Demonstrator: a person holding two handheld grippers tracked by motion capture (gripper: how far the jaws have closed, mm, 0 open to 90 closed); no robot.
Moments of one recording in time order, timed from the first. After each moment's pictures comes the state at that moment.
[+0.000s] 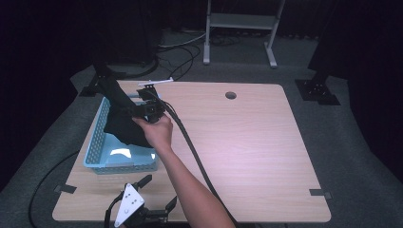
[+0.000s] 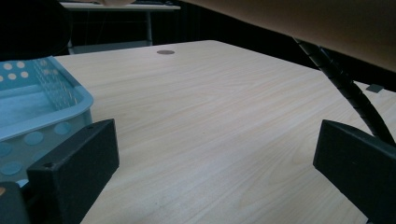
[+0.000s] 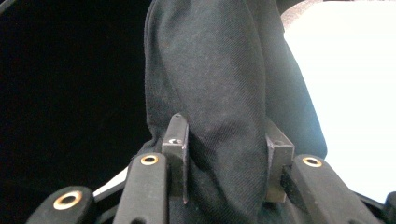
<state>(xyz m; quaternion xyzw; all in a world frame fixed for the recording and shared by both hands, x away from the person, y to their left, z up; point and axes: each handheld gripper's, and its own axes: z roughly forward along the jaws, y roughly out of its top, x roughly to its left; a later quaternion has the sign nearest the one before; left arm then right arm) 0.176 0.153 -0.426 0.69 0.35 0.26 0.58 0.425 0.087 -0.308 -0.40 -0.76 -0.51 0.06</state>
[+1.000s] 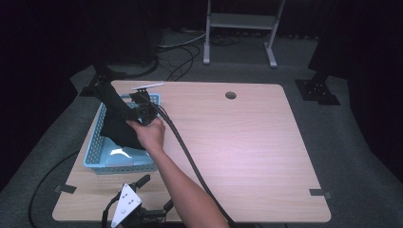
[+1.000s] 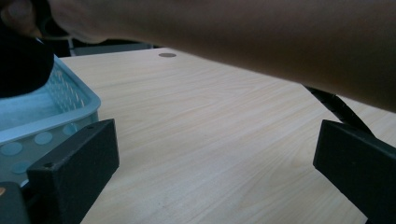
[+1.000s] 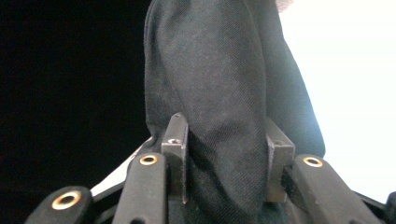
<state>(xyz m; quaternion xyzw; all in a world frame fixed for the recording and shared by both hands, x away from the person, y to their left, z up) 0.175 0.157 -0.424 0.69 0.35 0.26 0.58 0.434 0.112 -0.330 -0.41 -0.76 -0.49 0.06</state>
